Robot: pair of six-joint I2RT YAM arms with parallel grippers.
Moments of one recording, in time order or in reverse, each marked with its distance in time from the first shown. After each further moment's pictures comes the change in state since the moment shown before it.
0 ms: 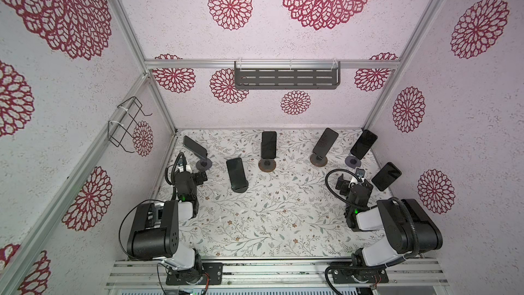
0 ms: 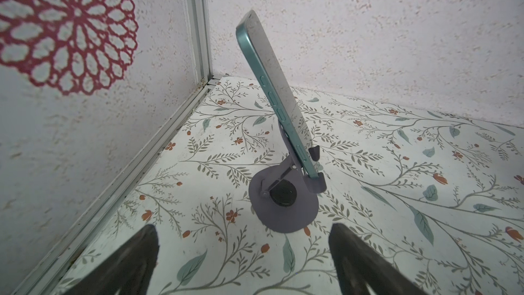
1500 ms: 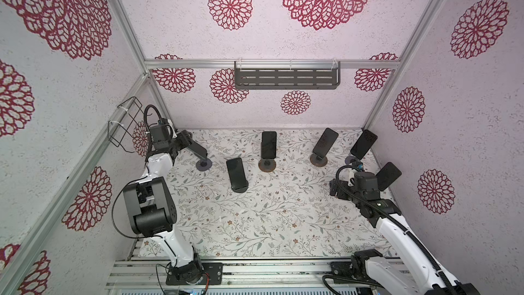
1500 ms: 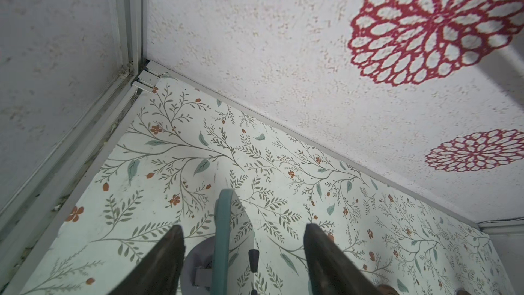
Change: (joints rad) left arm 0.177 0.264 0.925 -0.915 0.486 -0.268; right arm 0.113 -0.645 0.411 -1.532 -0.340 0.278
